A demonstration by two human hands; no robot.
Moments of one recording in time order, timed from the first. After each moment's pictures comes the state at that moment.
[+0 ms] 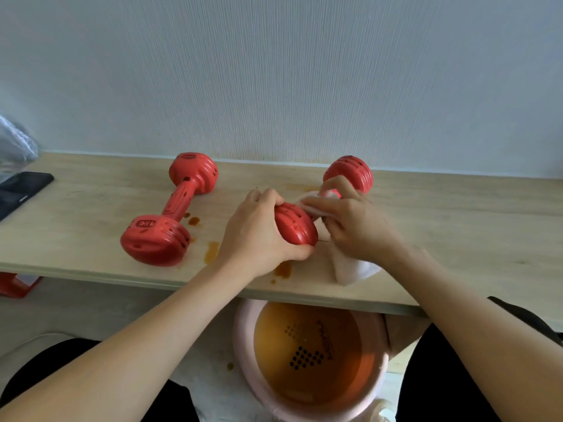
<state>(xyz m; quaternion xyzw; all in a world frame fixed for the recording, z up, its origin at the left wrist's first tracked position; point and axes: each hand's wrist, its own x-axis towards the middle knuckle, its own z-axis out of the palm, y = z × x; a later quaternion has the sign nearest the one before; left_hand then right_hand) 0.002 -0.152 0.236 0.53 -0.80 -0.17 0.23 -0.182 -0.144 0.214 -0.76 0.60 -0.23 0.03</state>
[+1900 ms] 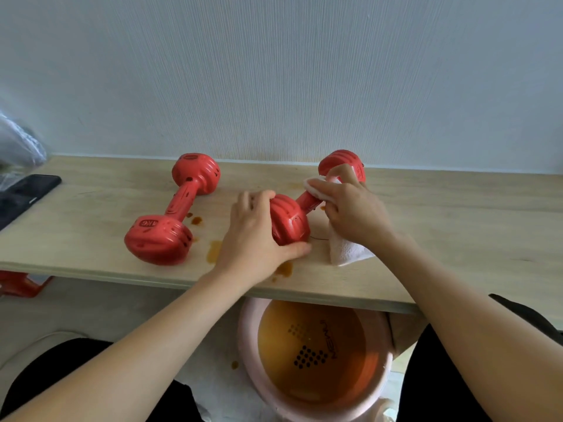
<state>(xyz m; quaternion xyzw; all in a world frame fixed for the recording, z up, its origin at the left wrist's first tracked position) 0.005 -0.147 0.225 0.54 -0.79 -0.15 0.24 -0.178 -0.165 0.214 -0.70 0.68 -0.23 0.05</state>
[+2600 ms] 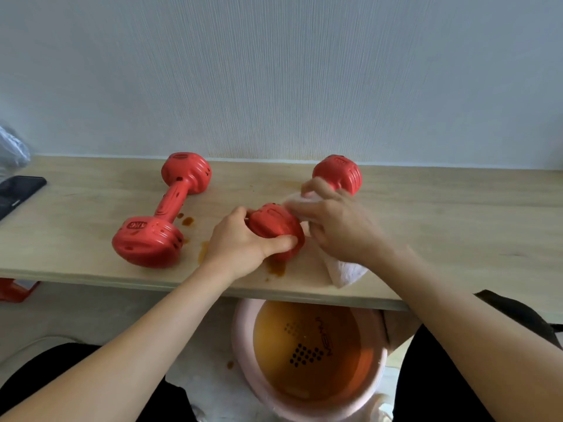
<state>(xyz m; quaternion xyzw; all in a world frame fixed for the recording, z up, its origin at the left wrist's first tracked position) 0.012 -0.154 0.224 0.60 -0.68 -0.33 0.25 -0.165 -0.135 0.222 -0.77 0.60 -0.19 0.04</state>
